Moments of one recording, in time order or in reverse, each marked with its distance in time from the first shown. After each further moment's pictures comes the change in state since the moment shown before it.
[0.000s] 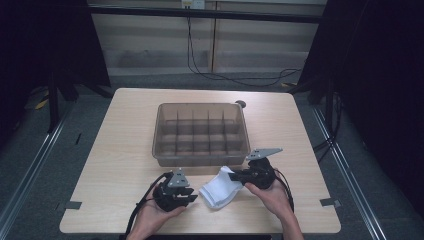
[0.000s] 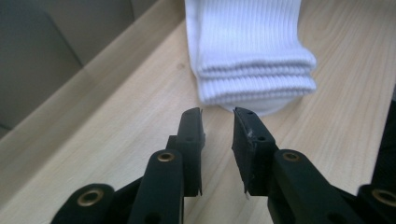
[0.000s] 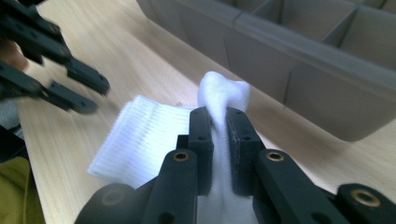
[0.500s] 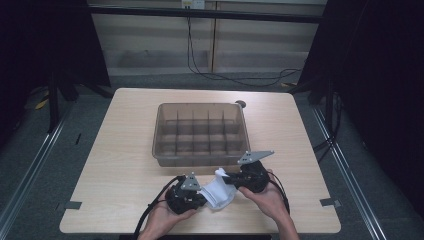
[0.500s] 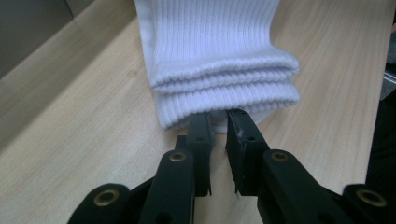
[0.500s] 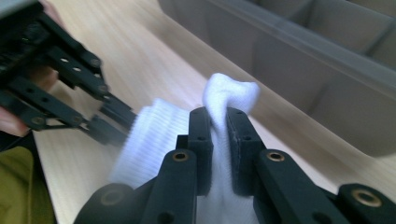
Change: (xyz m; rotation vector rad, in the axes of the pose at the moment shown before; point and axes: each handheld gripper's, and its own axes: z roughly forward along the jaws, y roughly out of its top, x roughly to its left) left arm -0.010 0.007 0.024 0.033 -0.060 0.022; right arm 0.024 0.007 0.008 0.028 0.005 -0.072
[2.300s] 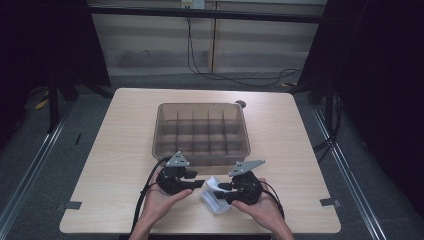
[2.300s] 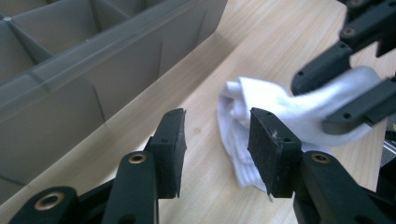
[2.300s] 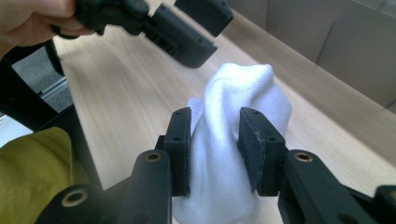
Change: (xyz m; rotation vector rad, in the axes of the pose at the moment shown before) left arm 0.036 0.020 -0.033 -0.180 0.032 -0.172; right arm 0.031 -0.007 0.006 0.046 0.071 -0.022
